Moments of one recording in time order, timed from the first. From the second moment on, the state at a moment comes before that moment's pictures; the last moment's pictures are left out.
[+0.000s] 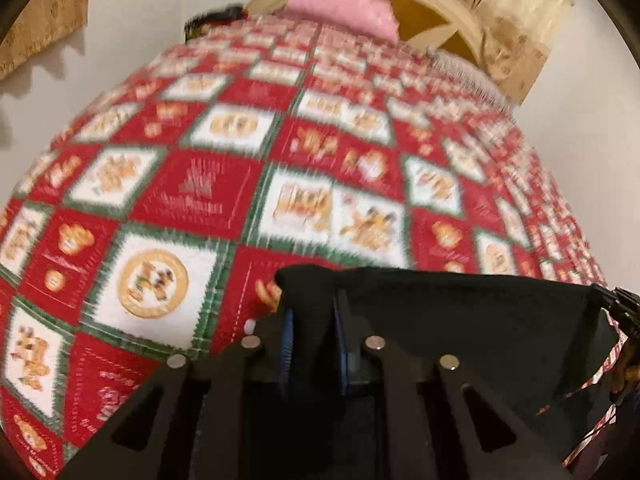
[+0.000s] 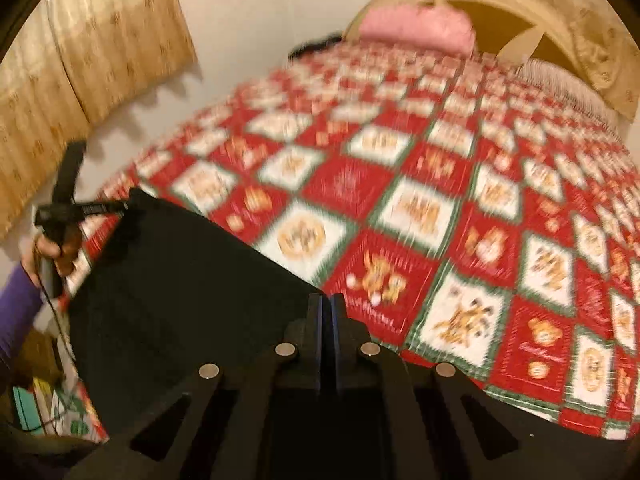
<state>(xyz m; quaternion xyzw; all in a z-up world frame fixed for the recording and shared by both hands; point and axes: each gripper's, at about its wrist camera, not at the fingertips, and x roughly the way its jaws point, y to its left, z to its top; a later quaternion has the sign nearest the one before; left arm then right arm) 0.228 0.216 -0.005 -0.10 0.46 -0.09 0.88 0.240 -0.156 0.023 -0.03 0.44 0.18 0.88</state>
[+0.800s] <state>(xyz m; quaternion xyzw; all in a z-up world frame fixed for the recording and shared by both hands) 0.040 0.293 -0.061 -0.07 0.43 0.06 0.90 0.017 -0.102 -0.061 -0.03 0.47 0.25 0.85</state>
